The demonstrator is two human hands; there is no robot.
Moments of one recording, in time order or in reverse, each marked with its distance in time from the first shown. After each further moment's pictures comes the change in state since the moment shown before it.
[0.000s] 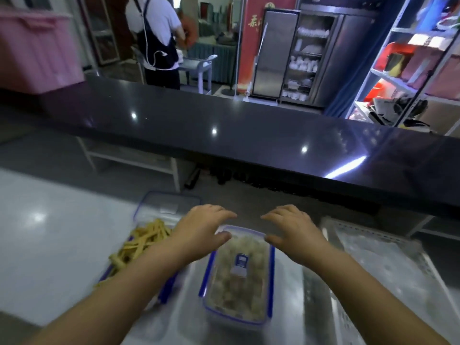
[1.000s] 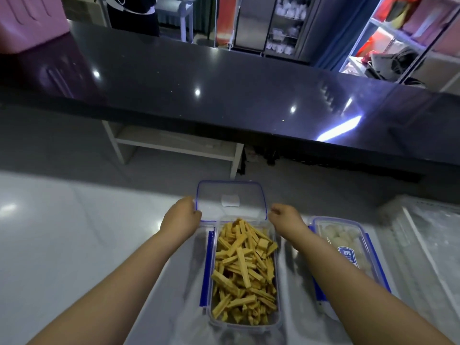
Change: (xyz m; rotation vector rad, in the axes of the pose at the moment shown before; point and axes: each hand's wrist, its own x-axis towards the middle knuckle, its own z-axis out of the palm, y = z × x) left_hand -0.024 -0.293 0.025 -0.437 -0.094 -0.561; right_hand 0.162 -0.176 0.119 0.781 -0.081 0.763
